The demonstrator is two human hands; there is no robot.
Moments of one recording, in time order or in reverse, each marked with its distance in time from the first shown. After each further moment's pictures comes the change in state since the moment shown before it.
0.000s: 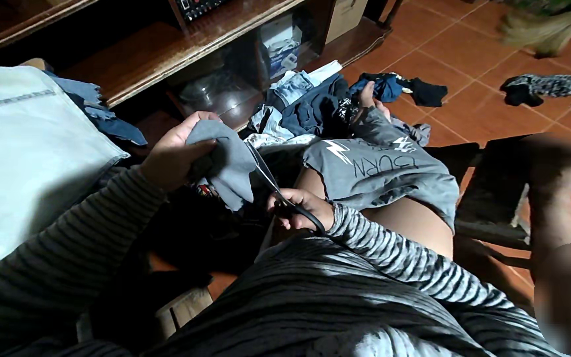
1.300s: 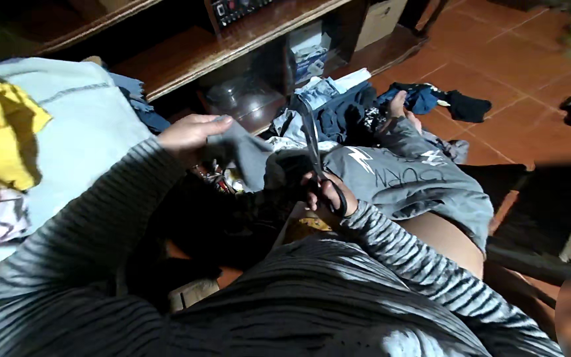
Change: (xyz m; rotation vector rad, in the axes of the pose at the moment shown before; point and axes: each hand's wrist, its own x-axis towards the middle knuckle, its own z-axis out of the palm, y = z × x) left_hand -0.002 0.037 -0.019 0.259 0.154 -0.383; right_hand -0.016 0.025 -0.030 0.139 0.381 0.108
